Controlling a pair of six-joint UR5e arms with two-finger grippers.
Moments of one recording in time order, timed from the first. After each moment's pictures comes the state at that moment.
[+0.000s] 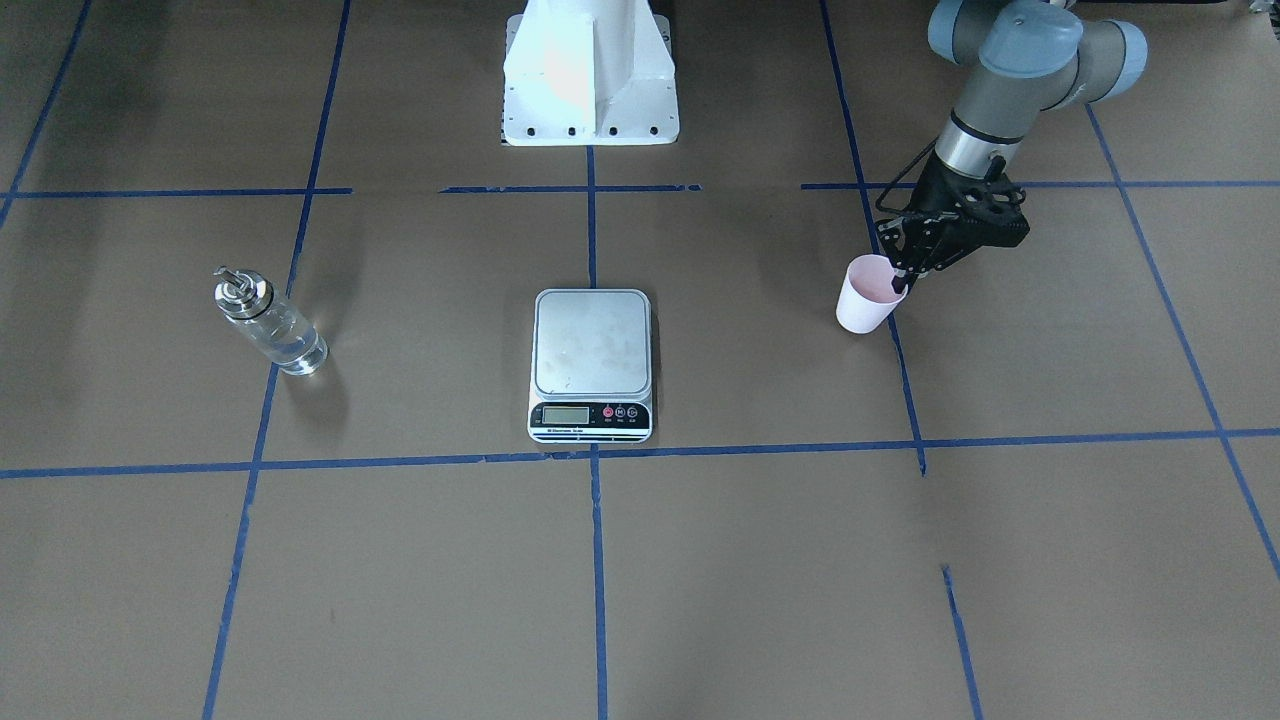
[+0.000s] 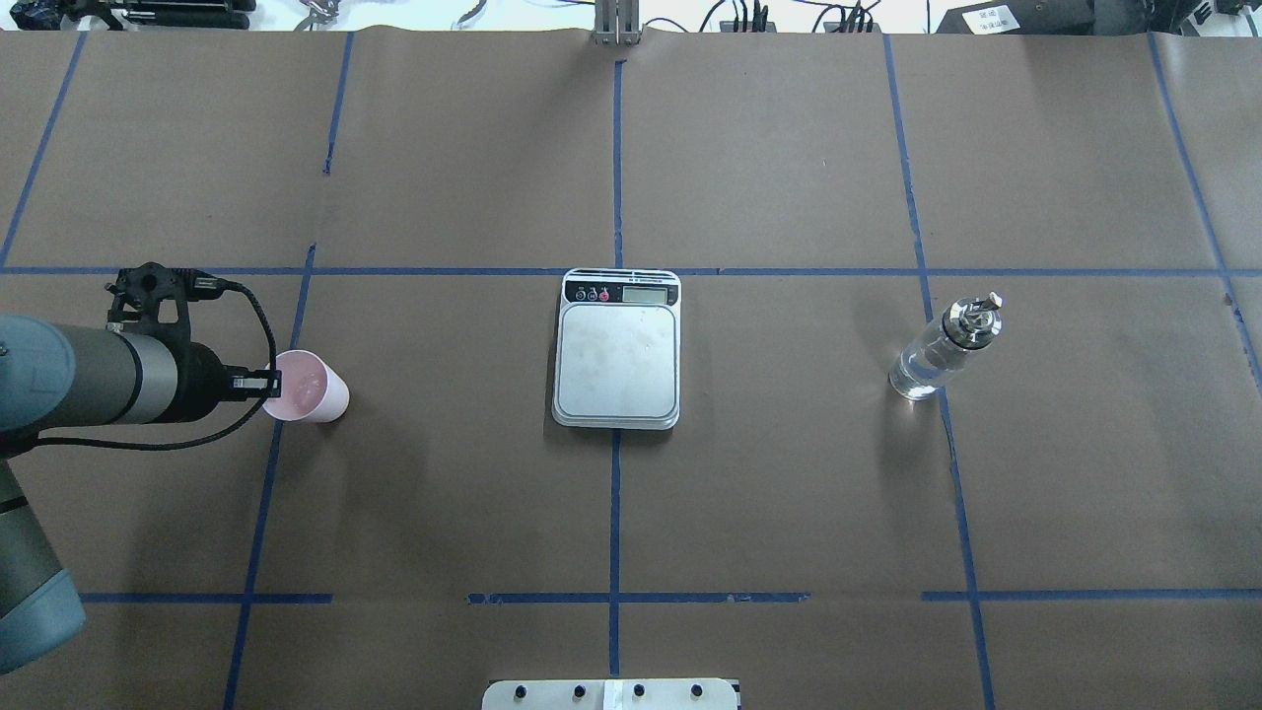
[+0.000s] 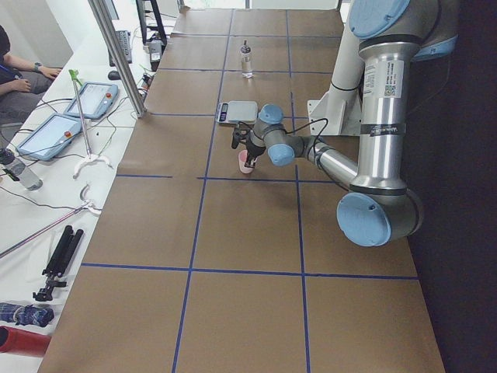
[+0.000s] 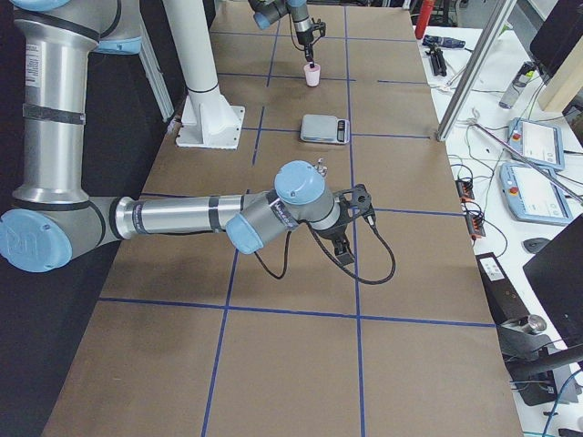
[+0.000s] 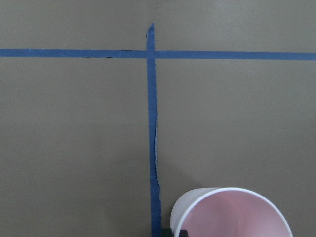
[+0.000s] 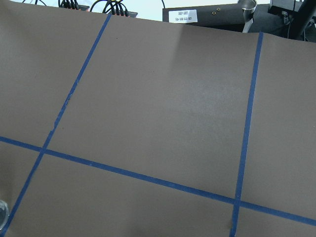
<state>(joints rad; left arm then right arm) -0.61 -1.62 -1.96 -2.03 -1.76 -1.15 1.57 -1.70 1.80 -1.02 2.42 0.24</state>
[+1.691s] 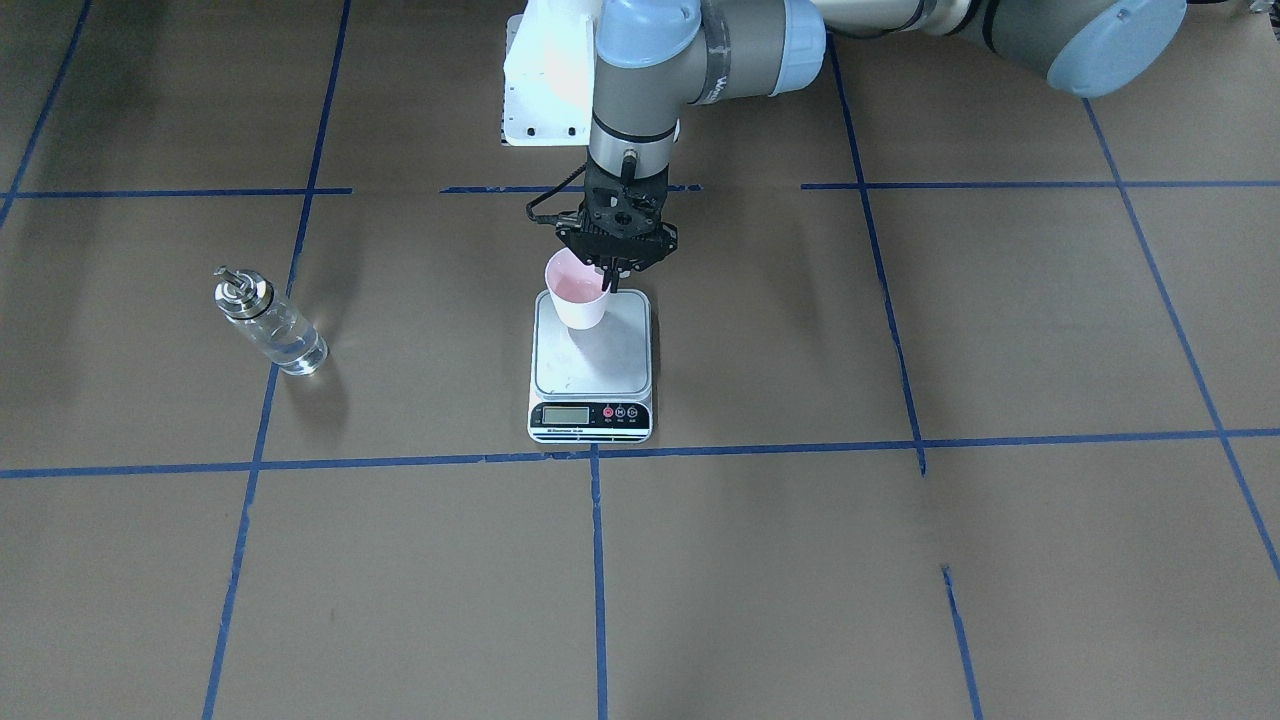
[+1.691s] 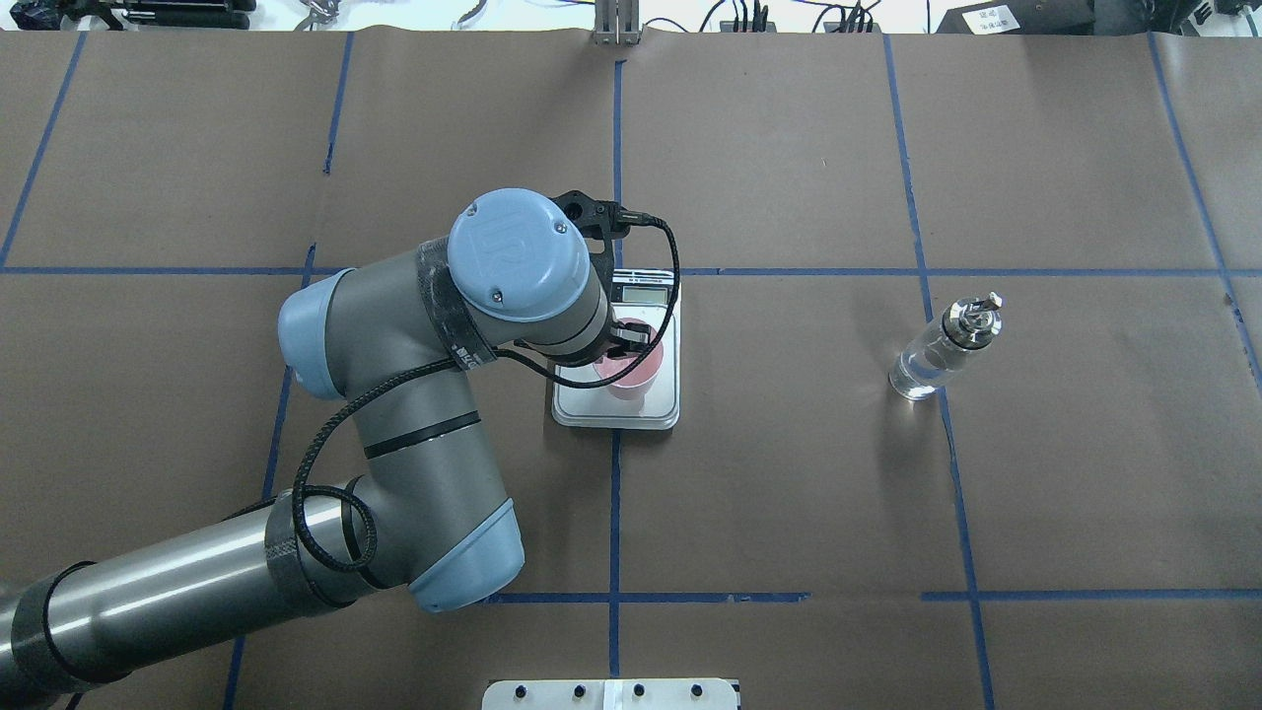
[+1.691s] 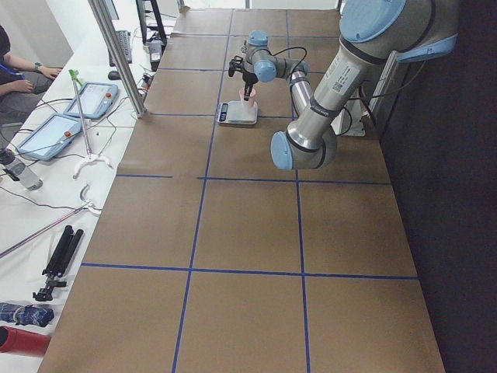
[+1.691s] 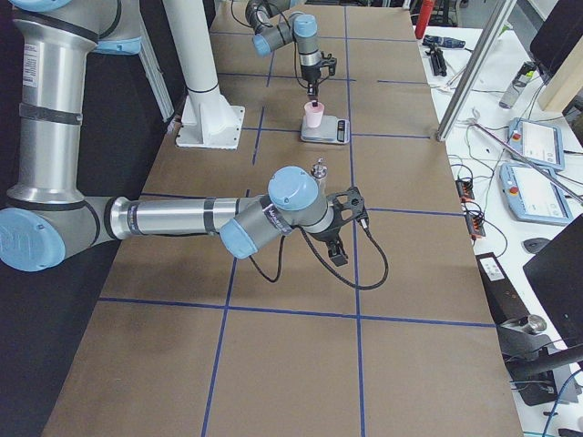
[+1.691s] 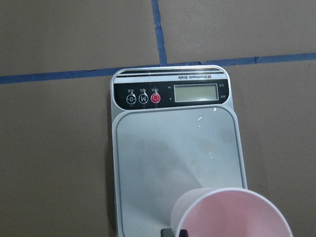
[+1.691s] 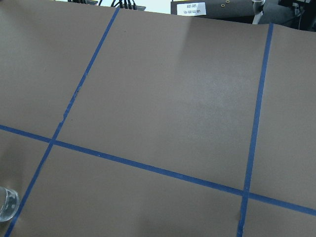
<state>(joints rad) -0.49 -2.38 -1.67 -1.58 -1.77 -1.15 1.57 -1.73 1.80 -0.99 2.45 0.24</state>
